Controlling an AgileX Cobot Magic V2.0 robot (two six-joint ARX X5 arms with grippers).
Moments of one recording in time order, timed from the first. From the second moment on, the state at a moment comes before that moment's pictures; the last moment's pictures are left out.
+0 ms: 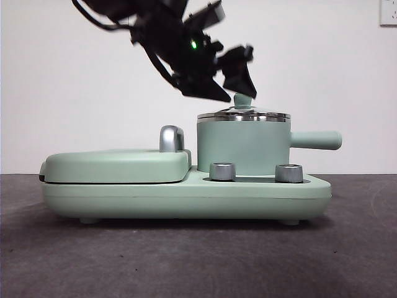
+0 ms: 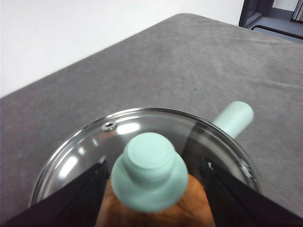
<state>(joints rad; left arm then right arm) -0.64 1.86 1.42 0.10 0.19 0.10 0.34 0.37 0.68 -0.86 -0.16 0.01</state>
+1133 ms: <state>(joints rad) -0.35 0.76 0.63 -0.25 0.33 -0.12 0.34 0.37 0.68 -0.86 -0.17 0.01</state>
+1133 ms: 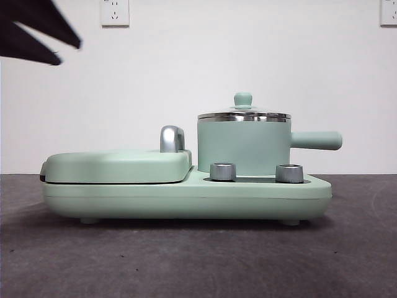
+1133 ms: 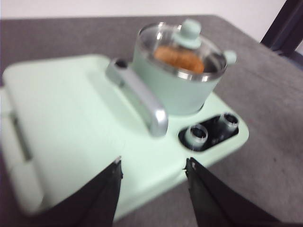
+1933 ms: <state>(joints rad) -0.32 0.52 0.62 -0.41 0.33 -0.12 0.34 0.37 0.68 -0.86 -0.19 0.00</state>
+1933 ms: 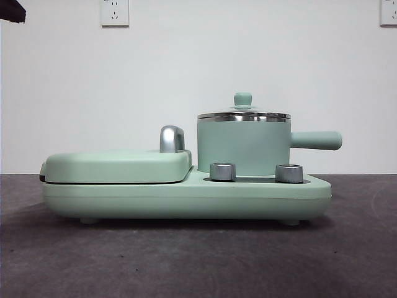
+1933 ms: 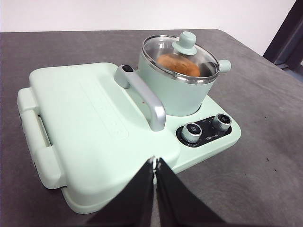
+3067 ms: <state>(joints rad) -0.02 0.01 0.03 -0.15 -0.02 -0.09 0.34 0.37 0.68 -0.86 -0.19 0.00</state>
